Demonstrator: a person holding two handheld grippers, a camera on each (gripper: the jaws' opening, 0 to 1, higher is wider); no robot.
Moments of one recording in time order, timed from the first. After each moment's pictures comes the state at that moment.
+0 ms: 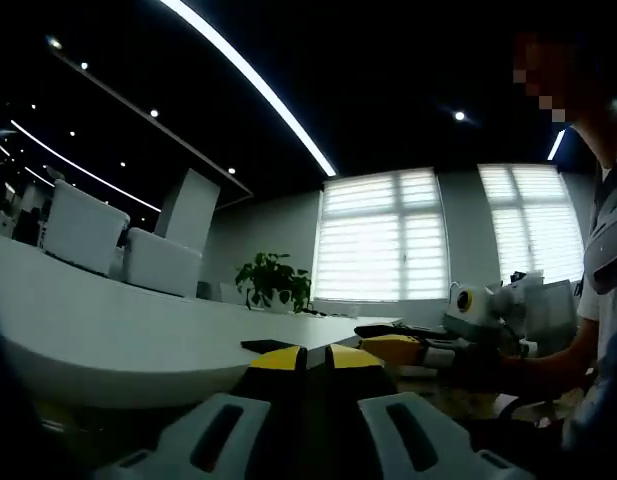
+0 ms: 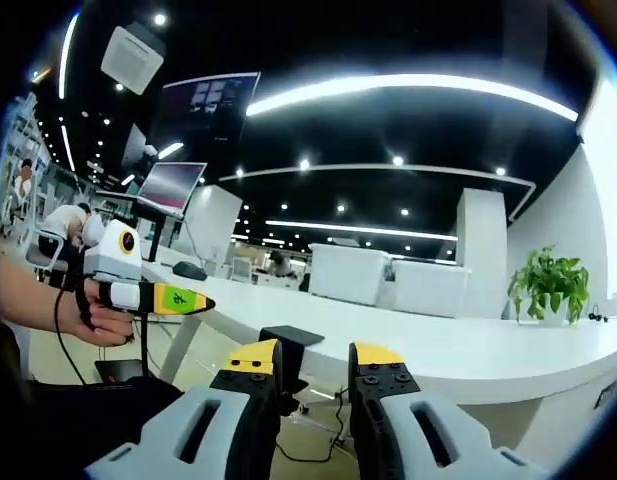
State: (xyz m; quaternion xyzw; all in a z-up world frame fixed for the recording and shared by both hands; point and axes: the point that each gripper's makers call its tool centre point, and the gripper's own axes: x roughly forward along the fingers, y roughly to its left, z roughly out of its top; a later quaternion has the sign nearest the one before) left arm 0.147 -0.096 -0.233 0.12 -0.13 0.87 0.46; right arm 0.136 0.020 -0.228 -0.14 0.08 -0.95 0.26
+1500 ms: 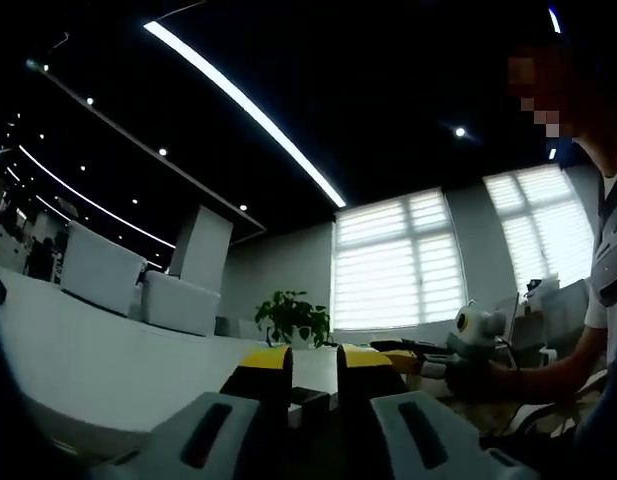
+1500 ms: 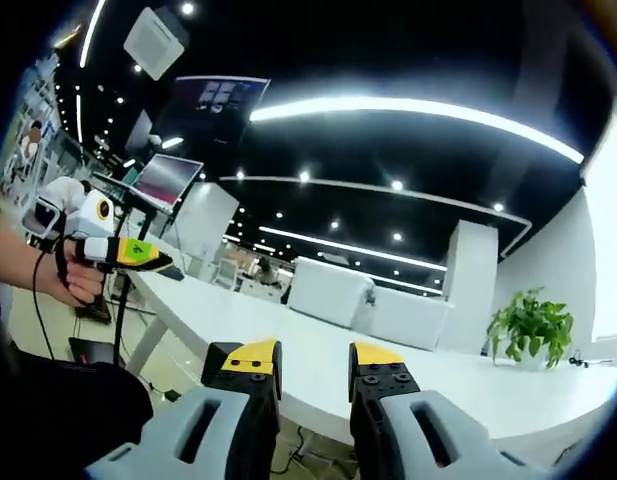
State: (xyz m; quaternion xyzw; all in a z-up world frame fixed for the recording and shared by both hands) left arm 0.153 -0.132 -0.188 0.19 -0.13 0.88 0.42; right arm 0.120 0.052 -0.193 -0.19 0.13 -0.94 0.24
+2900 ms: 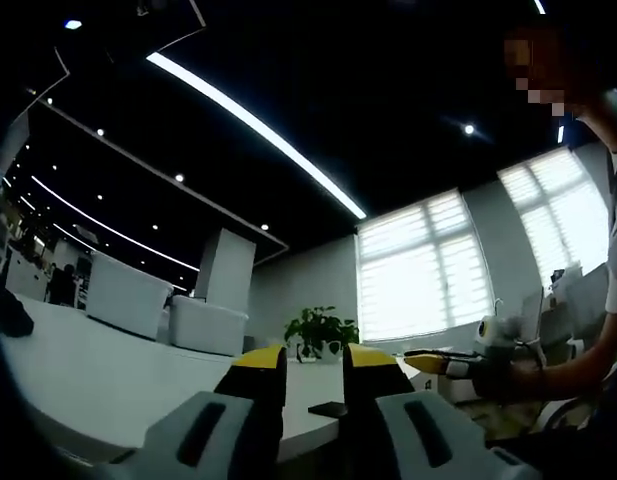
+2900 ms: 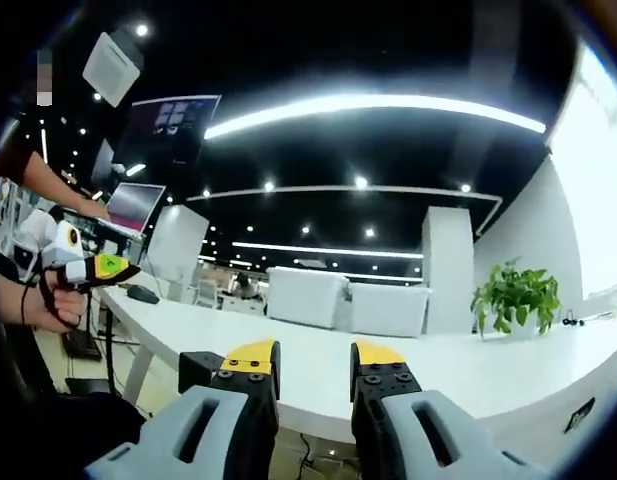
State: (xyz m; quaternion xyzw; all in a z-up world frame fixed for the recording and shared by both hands) left arm 0.144 -0.158 -0.176 0.23 -0.12 0.90 0.36; right arm 0.108 0.091 -0.191 -0.18 0.05 -0.96 0.19
